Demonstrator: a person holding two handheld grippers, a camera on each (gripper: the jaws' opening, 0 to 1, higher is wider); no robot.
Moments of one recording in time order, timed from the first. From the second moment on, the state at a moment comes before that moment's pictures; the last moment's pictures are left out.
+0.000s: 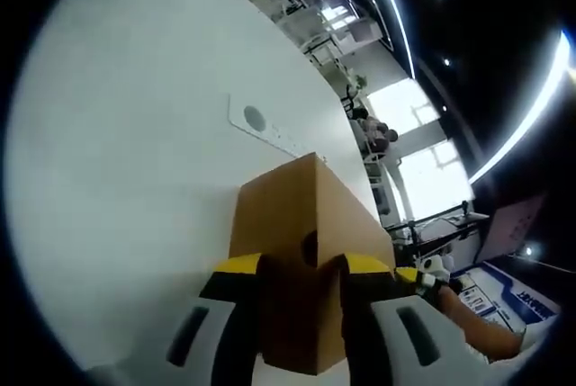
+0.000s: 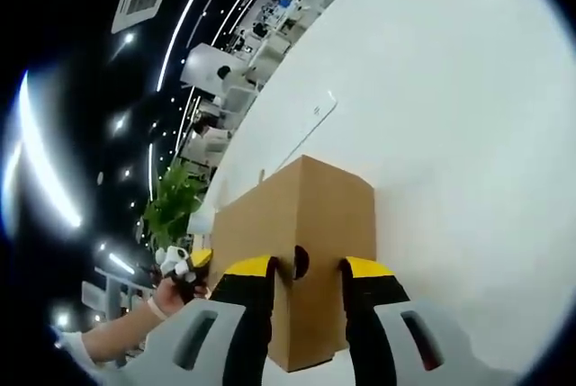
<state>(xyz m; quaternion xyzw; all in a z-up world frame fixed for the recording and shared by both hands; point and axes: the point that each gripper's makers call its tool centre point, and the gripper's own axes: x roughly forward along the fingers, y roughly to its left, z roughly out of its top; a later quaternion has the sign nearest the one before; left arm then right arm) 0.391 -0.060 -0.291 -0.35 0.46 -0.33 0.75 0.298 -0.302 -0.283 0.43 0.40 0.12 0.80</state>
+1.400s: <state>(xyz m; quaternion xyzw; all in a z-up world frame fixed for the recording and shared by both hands) 0.381 -0.057 -0.291 -0.36 0.45 -0.33 0.75 0.302 -0.302 -0.284 0.46 0.38 0.12 0.79</state>
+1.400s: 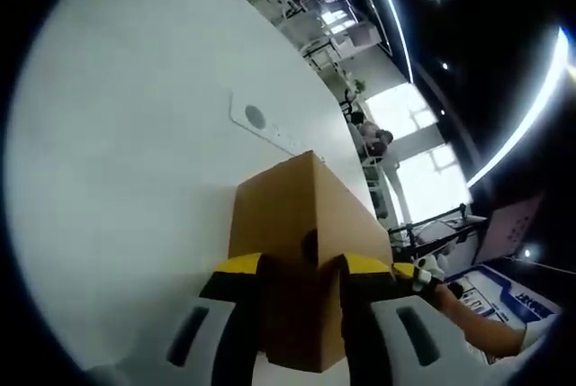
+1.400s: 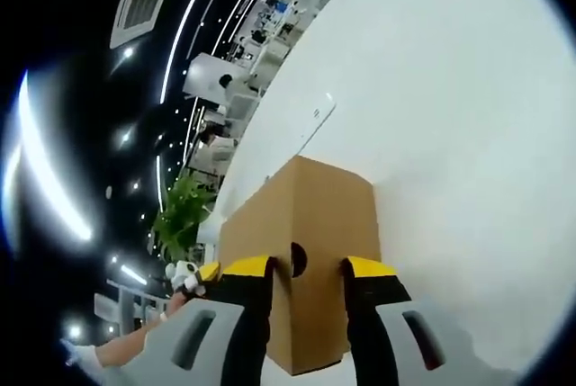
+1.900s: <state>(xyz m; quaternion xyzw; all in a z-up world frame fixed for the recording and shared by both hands) 0.377 -0.056 -0.291 -0.37 0.44 -0.32 0.75 0.309 -0.307 -0.286 0.45 0.39 0.13 0.79</state>
